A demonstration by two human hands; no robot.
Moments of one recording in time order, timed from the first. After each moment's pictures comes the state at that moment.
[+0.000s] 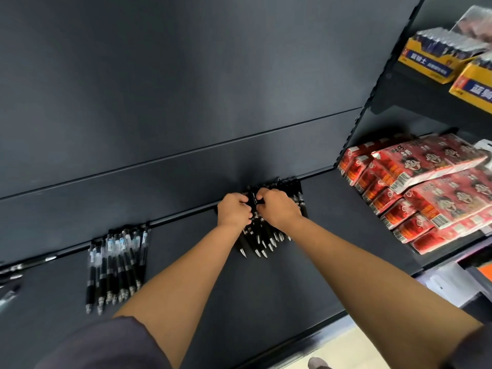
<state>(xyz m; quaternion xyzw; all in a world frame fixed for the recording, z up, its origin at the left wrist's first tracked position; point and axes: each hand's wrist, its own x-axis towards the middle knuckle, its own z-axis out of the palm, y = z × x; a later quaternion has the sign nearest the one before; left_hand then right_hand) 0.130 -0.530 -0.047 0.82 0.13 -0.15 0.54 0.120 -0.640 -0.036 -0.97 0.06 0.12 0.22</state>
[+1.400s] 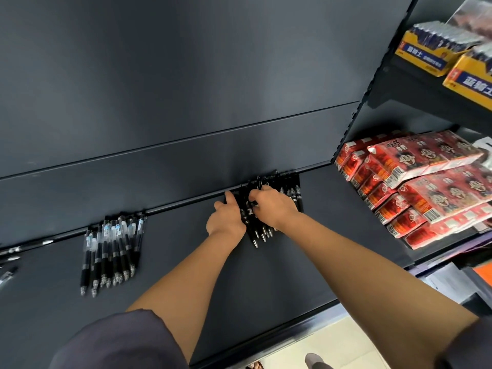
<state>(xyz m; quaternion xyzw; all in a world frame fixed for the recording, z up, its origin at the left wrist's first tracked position) 0.097 -0.527 -0.061 0.97 0.04 -0.17 0.15 0.107 -0.645 -0.042 -0.98 -0.04 0.13 0.14</state>
